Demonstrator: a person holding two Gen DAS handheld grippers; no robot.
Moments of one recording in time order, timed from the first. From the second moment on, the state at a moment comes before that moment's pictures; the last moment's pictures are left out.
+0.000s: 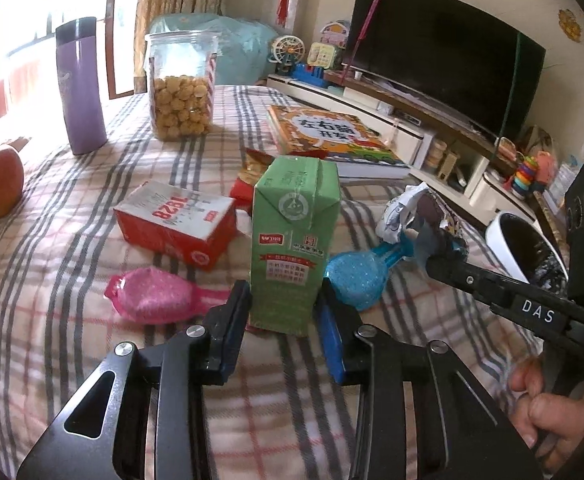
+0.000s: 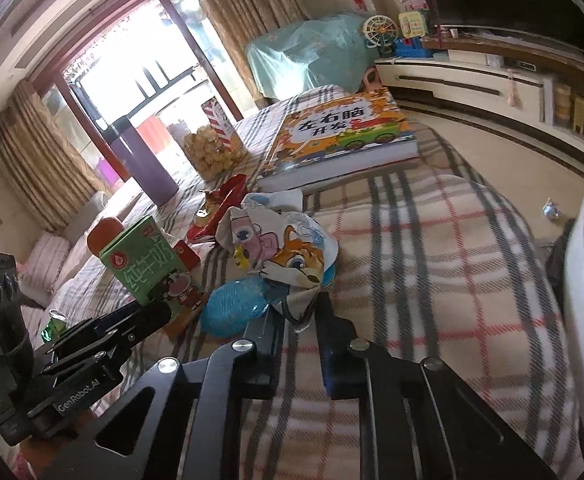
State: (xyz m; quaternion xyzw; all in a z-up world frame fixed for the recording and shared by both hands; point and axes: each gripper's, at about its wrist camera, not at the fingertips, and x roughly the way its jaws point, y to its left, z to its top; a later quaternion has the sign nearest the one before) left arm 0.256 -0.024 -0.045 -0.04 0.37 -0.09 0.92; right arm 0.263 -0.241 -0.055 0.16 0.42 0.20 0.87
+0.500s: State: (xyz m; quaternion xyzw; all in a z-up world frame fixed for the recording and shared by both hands) left arm 0.220 -0.066 -0.023 -0.04 0.35 -0.14 0.93; right arm 0.211 -0.290 -0.044 0.17 0.40 0.17 0.88
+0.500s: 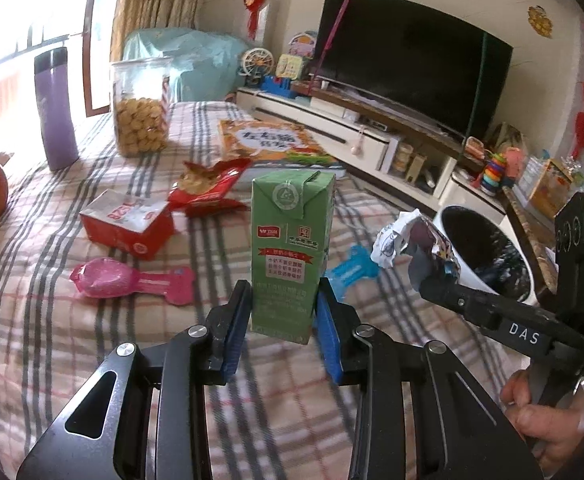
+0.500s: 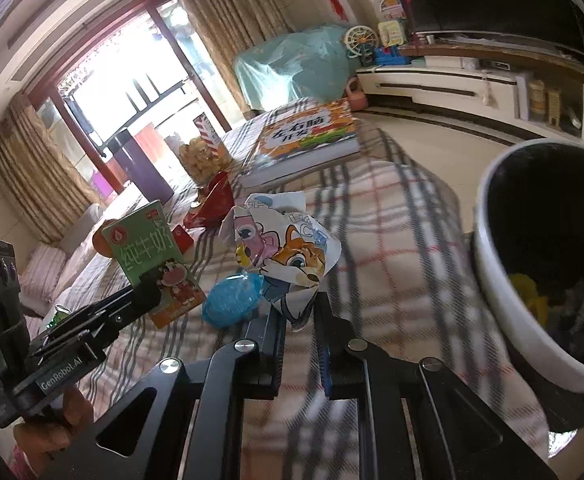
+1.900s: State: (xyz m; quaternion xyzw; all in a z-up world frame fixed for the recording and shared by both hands) left arm 0.196 -0.226 -0.013 0.02 0.35 -0.27 0.90; right arm 0.149 -0.436 -0.033 0.23 0.37 0.05 0.90
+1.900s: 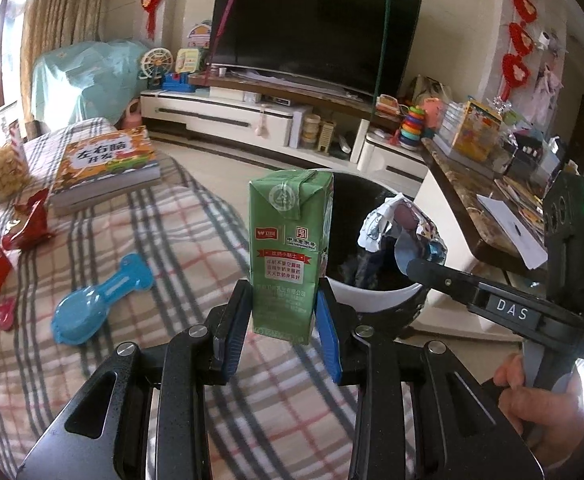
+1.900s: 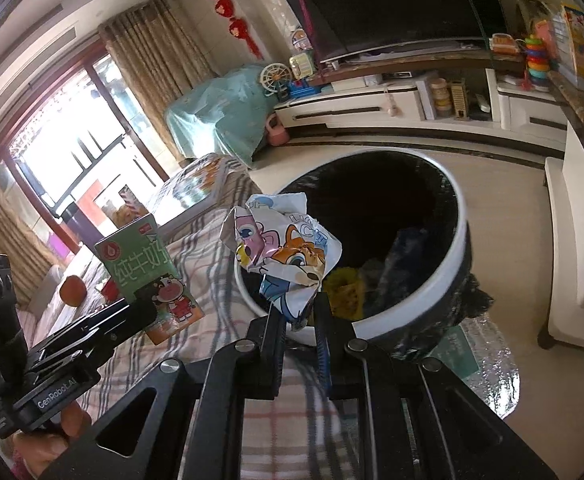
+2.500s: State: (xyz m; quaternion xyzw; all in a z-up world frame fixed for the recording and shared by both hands) left arm 0.213 -0.269 -0.003 0.03 0.34 -0.28 0.90; right arm 0.153 -0.468 -0.032 0.23 0.37 0.03 0.90
